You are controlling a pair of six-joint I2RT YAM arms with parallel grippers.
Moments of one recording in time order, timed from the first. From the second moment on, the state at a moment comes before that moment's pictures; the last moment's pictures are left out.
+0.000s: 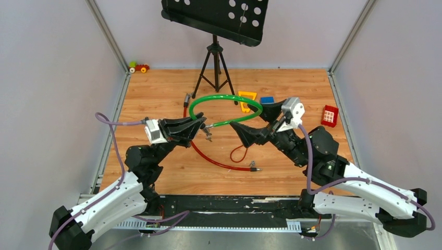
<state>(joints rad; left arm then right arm) -0.72 0.70 0.43 0.94 0.24 -0.26 1.16 0.83 0.99 0.15 0.25 0.02</state>
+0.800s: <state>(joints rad) -0.72 0.65 0.58 0.97 0.15 -0.34 1.16 0.65 0.72 0.28 -0.09 -0.17</state>
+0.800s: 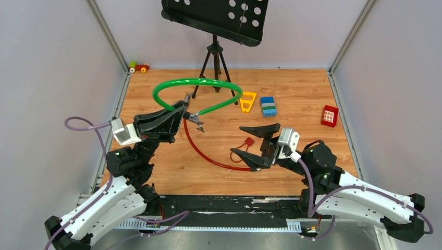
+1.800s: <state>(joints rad) -0.72 0.69 0.63 1.05 0.10 -0.47 1.33 1.13 0.77 1.01 -0.07 -0.79</state>
